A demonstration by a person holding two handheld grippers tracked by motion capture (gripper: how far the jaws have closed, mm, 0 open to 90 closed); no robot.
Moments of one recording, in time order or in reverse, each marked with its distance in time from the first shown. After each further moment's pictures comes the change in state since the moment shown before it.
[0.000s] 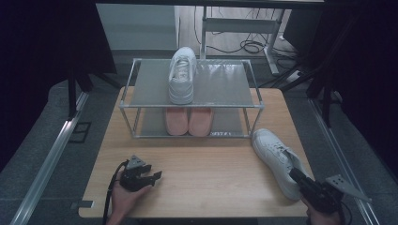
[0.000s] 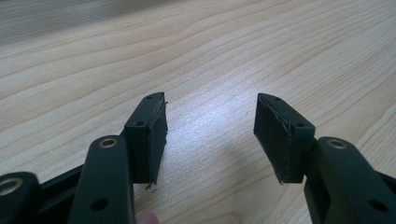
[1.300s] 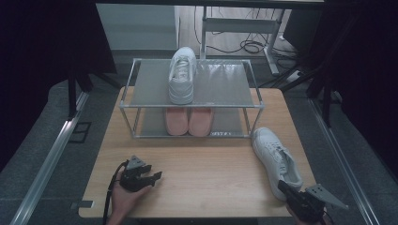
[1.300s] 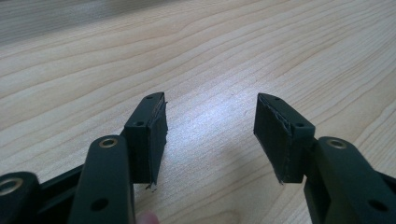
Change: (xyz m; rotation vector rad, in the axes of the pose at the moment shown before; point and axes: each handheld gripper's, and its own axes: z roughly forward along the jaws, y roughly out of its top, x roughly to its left) left arm -0.001 0.000 -0.001 0.000 0.000 0.003; right arm 0.025 -0.040 0.010 0.117 -0.043 -0.036
